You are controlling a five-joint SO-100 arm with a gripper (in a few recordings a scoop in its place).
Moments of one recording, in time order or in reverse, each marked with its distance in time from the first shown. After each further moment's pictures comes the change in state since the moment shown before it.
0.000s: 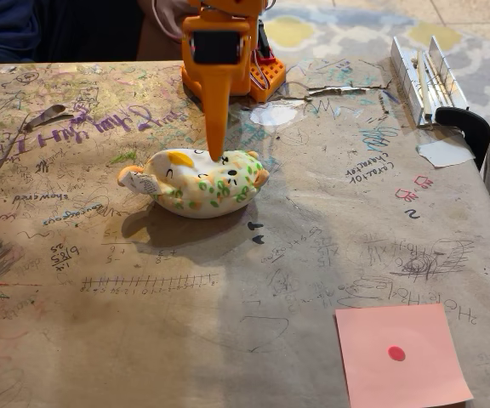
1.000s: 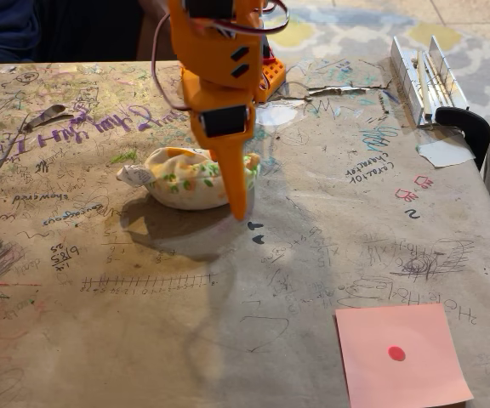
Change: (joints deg) arm 0.5 -30.7 -9.6 0.2 -9.4
